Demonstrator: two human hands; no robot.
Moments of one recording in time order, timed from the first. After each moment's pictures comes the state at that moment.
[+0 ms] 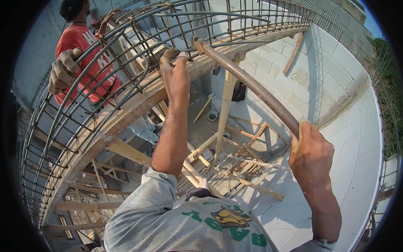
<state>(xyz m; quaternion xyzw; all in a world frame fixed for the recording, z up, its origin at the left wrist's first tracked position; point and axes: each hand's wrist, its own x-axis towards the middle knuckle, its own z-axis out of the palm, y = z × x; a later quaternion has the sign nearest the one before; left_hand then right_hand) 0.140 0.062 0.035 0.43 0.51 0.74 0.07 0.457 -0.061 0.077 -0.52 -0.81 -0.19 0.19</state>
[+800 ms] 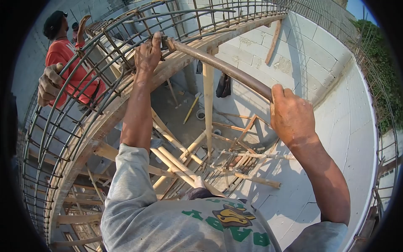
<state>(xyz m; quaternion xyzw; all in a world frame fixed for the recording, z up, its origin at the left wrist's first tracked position) 0.099 0.124 0.067 0.59 0.64 0.48 -0.12 0.470 -0.023 0.080 -0.52 -0.81 -0.24 0.15</state>
